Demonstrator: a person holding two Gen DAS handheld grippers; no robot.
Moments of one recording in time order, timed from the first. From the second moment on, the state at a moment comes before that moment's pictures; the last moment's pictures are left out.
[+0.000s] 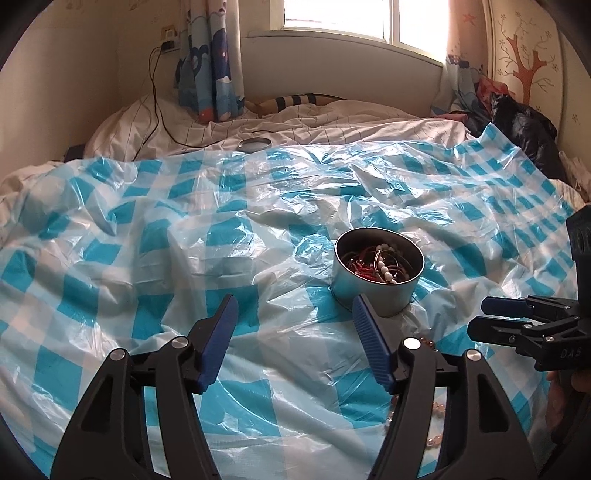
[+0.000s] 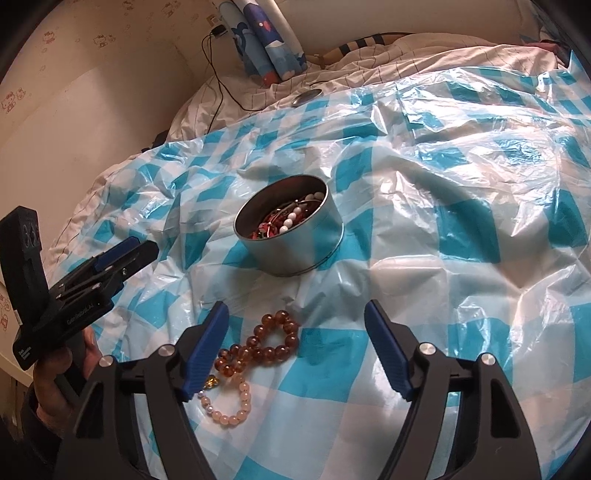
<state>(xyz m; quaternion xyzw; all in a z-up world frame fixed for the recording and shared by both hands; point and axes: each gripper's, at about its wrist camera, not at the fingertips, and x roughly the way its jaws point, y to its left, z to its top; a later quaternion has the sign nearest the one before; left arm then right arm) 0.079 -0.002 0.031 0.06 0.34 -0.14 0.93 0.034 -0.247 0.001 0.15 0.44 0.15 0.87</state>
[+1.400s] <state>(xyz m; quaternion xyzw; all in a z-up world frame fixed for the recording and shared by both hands) 0.093 0.022 0.020 -0.03 0.39 -0.18 0.90 0.046 -0.213 -0.026 0.02 0.48 0.13 0.87</state>
